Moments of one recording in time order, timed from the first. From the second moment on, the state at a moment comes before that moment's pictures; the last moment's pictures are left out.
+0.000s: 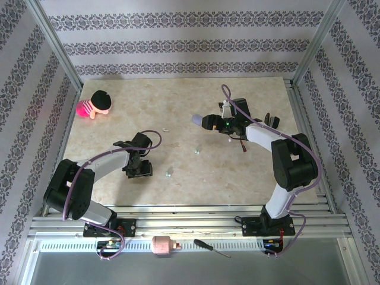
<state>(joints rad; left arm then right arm) -0.38 1.48 0.76 -0.73 0.03 -0.53 0.27 1.77 1.07 -0.08 -0.52 0.47</state>
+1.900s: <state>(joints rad) -0.56 1.13 0.48 0.21 0.26 0.05 0.65 1.58 1.02 -0.13 -0.72 0.62</state>
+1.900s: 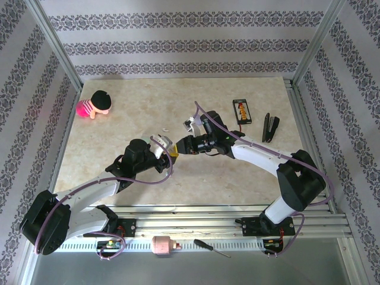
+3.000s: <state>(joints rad) -0.55 1.13 0.48 0.49 0.82 -0.24 0.45 1.31 1.00 -0.24 -1.14 0.04</state>
